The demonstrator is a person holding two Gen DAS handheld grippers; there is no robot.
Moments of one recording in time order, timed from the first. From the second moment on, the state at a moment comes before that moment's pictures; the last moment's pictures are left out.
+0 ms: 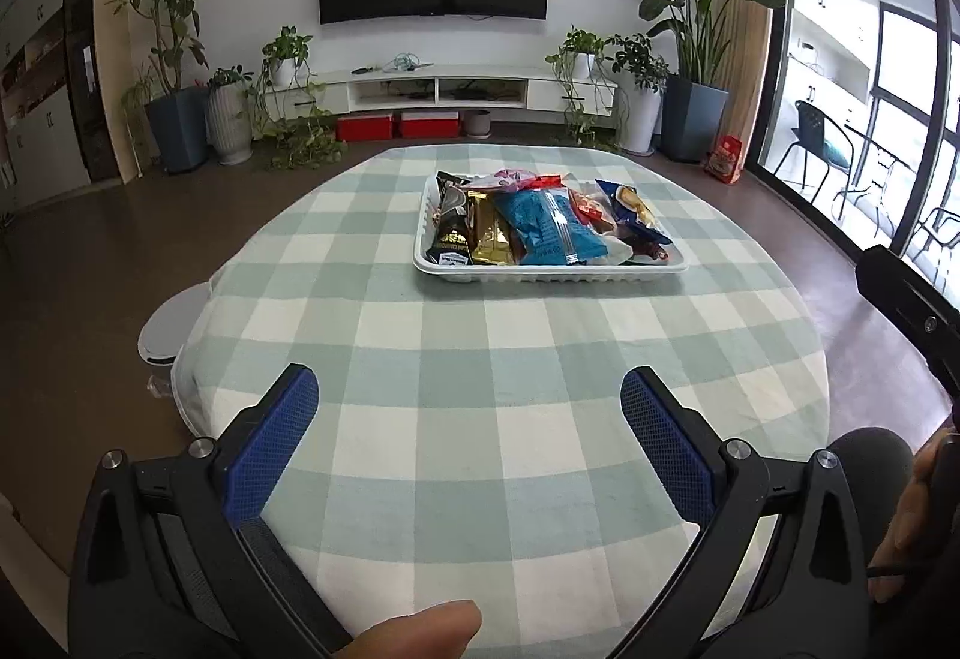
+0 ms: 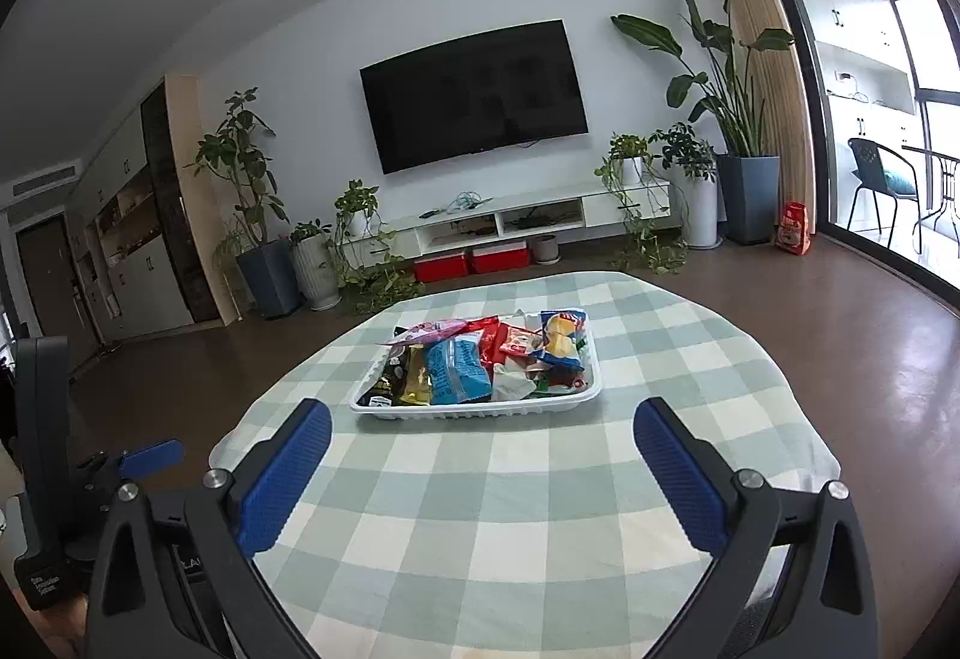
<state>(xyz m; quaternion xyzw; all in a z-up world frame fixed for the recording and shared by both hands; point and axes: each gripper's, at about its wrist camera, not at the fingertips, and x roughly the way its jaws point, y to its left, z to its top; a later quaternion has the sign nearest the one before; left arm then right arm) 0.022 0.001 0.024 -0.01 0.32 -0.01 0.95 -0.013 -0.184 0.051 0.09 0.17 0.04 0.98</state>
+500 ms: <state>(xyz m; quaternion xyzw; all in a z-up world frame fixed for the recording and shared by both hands) 0.042 0.011 0.000 -0.03 0.35 -0.01 0.94 -0.004 -0.176 0.016 0.05 0.23 -0.01 0.97</state>
